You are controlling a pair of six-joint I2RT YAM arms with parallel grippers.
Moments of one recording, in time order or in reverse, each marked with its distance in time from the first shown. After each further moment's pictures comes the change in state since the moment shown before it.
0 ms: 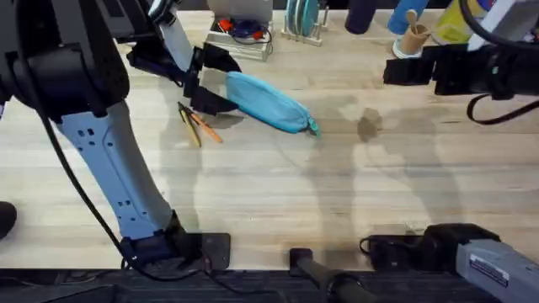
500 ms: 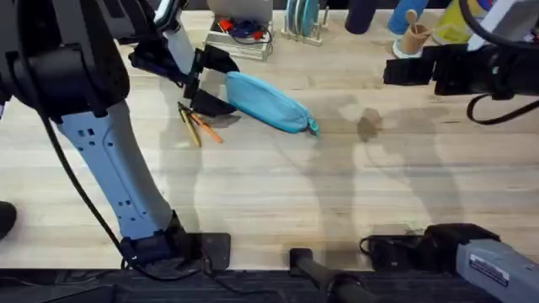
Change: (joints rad) left arm -0.002 0.000 -0.007 0.071 -0.053 0.000; right arm 0.000 0.000 0.000 0.000 0.000 0.000
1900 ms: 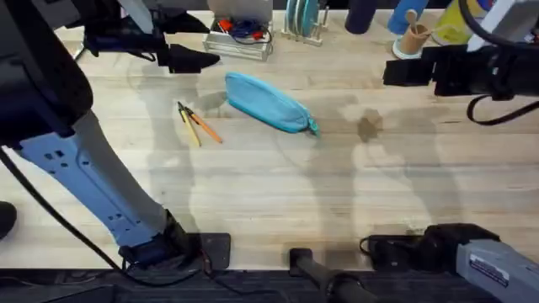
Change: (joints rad) left arm 0.129 -0.179 -0.003 0.302 0.210 -0.607; right arm 0.000 0.000 0.000 -0.007 0.000 0.000
